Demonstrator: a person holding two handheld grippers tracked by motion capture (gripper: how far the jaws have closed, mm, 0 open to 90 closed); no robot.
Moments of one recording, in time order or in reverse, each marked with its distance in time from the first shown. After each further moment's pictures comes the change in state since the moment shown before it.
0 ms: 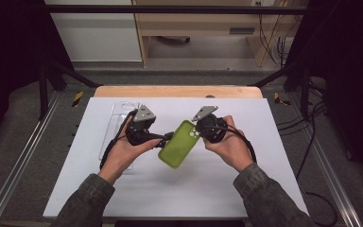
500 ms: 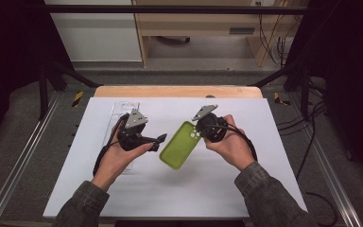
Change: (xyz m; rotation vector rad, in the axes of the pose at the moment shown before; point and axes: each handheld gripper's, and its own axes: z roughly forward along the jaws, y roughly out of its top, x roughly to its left) left arm 0.003 -0.013 -0.016 -0.036 0.049 0.008; right arm -0.003 0.001 0.000 0.033 0.018 -0.002
